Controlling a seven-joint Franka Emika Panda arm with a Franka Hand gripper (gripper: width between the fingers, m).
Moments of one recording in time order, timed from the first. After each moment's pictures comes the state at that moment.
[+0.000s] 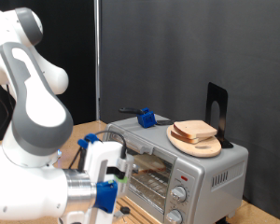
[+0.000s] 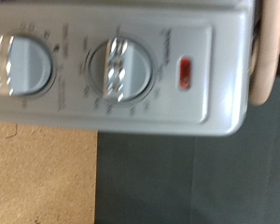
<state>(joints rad) -0.75 0.80 0.52 -1.58 0.92 1.80 0.06</state>
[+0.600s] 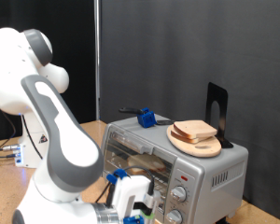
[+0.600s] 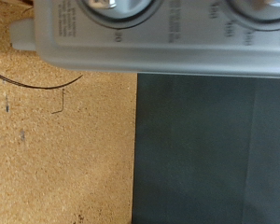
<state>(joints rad) -0.63 0.99 0.50 -1.43 0.89 1.91 0.06</state>
